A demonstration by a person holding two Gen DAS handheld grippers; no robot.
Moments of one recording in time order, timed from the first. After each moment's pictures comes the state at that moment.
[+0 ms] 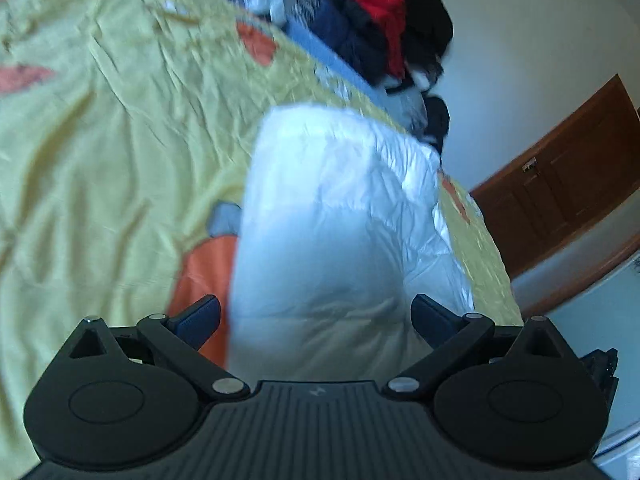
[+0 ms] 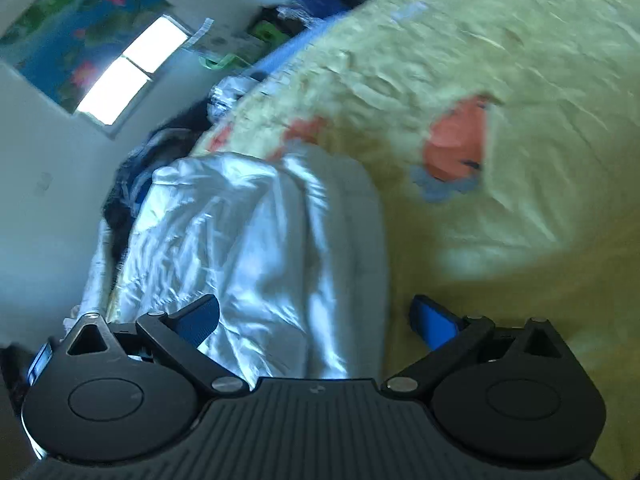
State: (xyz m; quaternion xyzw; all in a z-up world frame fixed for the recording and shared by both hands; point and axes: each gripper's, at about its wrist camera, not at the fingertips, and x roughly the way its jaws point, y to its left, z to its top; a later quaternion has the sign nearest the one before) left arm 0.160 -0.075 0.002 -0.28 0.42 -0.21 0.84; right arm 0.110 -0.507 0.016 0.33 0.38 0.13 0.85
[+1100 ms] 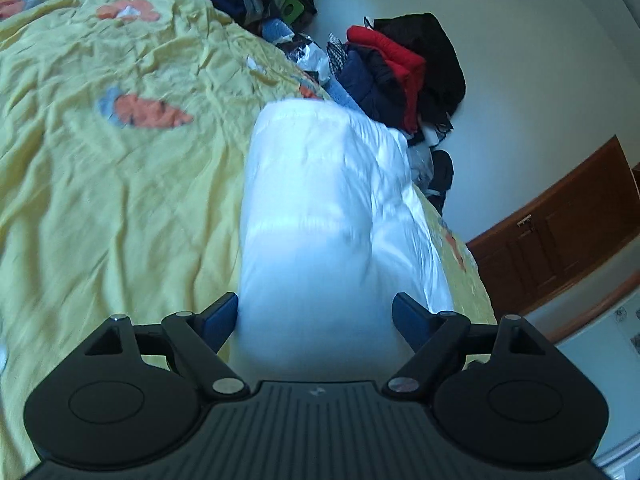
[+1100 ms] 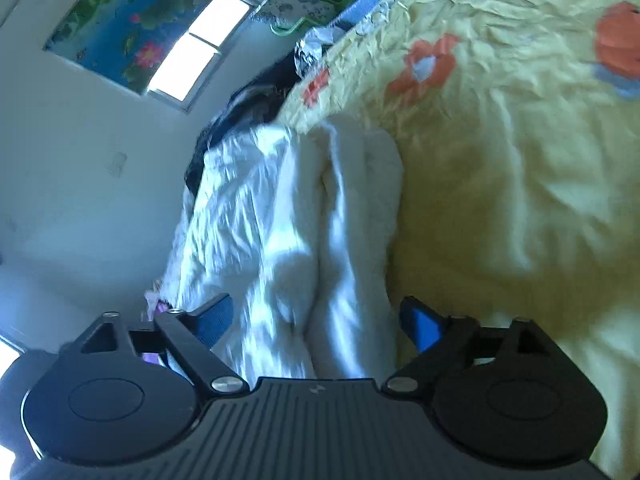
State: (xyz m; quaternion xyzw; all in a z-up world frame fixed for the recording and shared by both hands) left arm 0.076 0.046 0.015 -0.34 0.36 -0.17 0.85; right arm 0.111 -0.424 0.016 0.38 0.40 0.26 0.80
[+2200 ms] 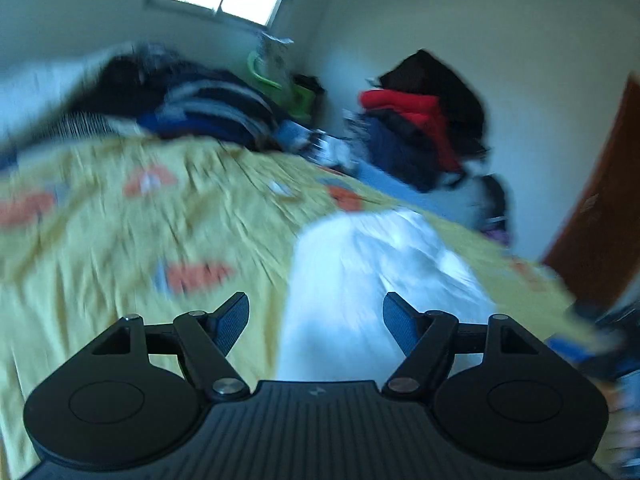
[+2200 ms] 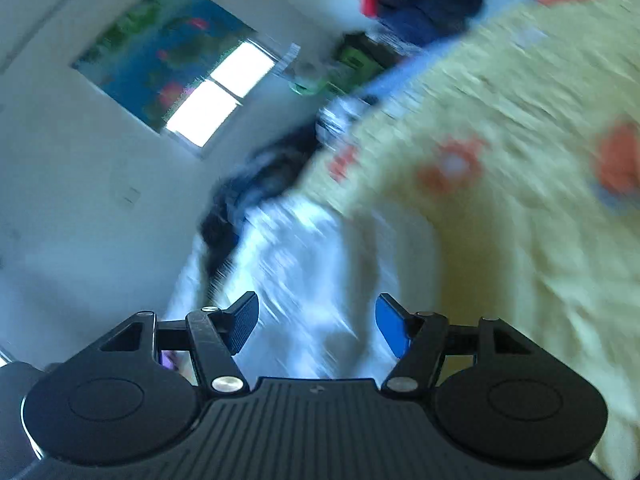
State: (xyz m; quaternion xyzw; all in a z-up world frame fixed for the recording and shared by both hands) left arm 0.091 0.016 0.093 -0.14 0.27 -0.04 0.95; right arm 0.113 -0.436 0.088 0.37 0.29 0.24 0.85
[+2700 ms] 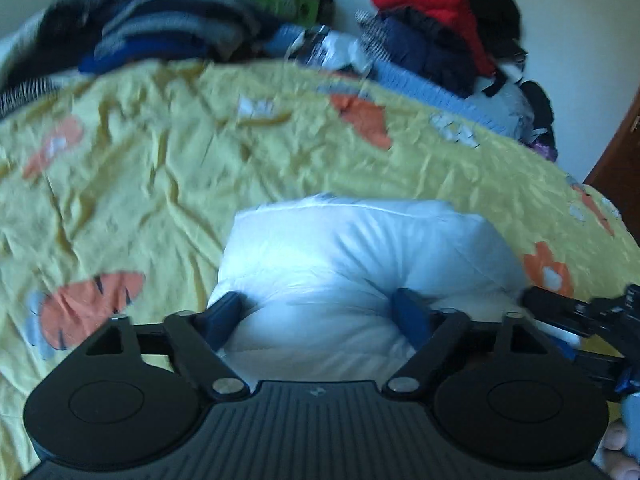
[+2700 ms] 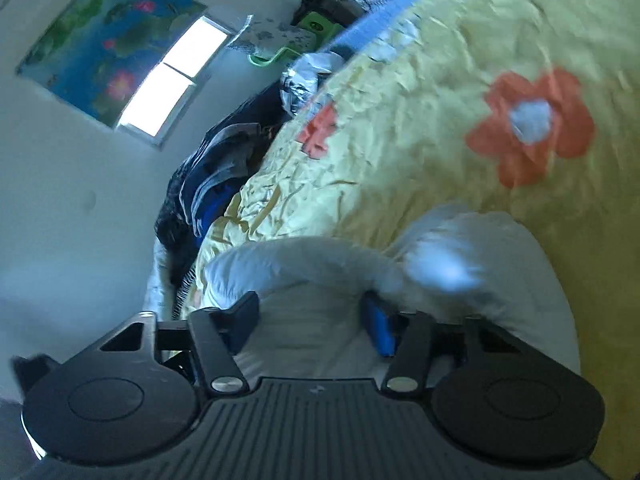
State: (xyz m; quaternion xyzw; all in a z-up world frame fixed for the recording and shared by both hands) left arm 0.266 -0.045 0.021 -0.10 0.41 -0.04 0.90; right arm 0.249 -0.347 0.017 0.41 0.37 0.19 0.81
